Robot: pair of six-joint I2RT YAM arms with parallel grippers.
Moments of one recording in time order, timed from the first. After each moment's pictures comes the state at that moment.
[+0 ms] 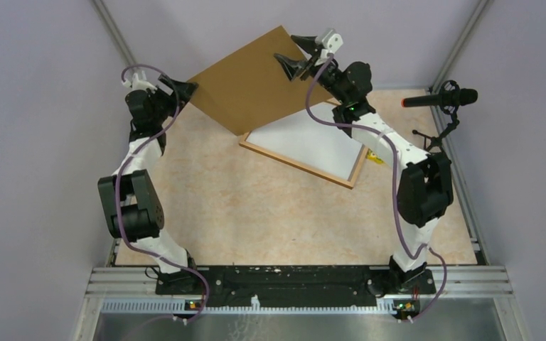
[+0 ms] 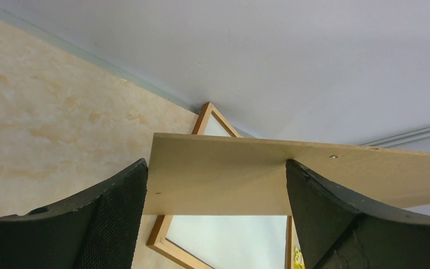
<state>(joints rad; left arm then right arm) 0.20 1.72 1.25 0.41 0.50 -0.86 0.48 1.87 1.65 0.73 -0.45 -0.04</state>
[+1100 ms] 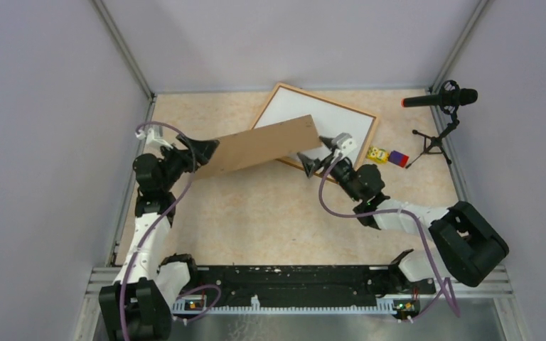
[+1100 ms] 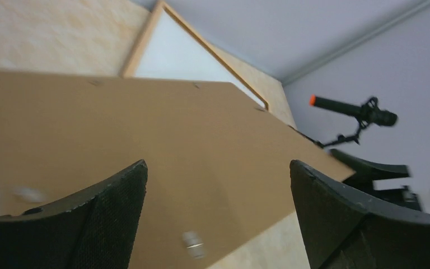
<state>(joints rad) 0.17 0.94 0.57 0.34 0.54 -0.75 0.62 1.34 0.51 1.10 0.00 -0.06</state>
